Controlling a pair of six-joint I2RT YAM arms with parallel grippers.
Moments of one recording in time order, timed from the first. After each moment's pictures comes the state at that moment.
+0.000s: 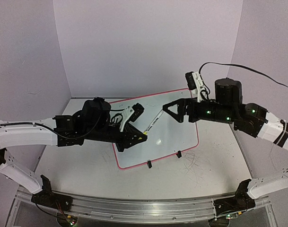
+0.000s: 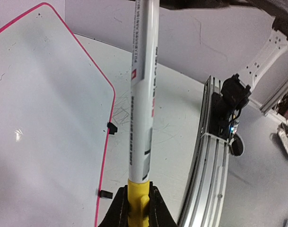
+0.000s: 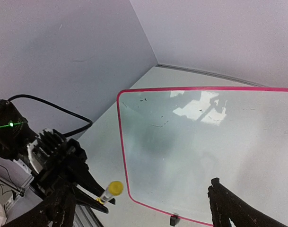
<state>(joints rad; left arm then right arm) -1.09 1.36 1.03 -0.07 0.23 -0.15 0.90 1.14 1.12 -0.24 -0.04 0.40</state>
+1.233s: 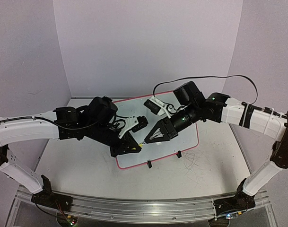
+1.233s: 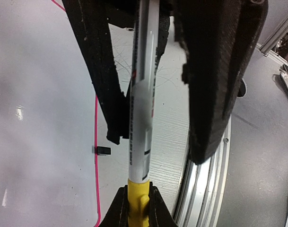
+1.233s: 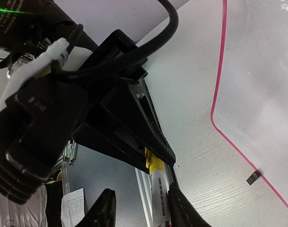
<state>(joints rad) -1.09 1.39 1.16 -0.47 0.29 0.06 0.86 1.56 1.38 -0.59 -0.80 0.22</state>
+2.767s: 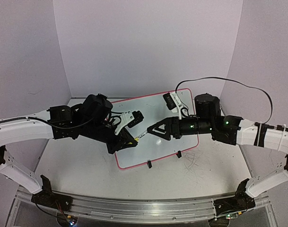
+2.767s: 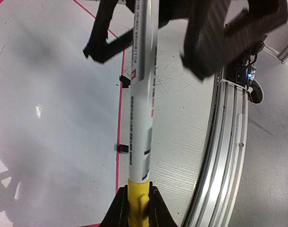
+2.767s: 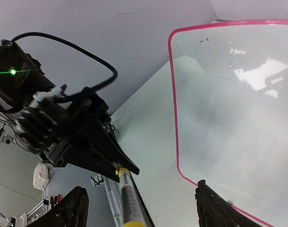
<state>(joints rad) -1.09 1.34 1.16 -0.49 0.18 0.07 0.87 1.30 0.98 0.01 -0.48 0.50</state>
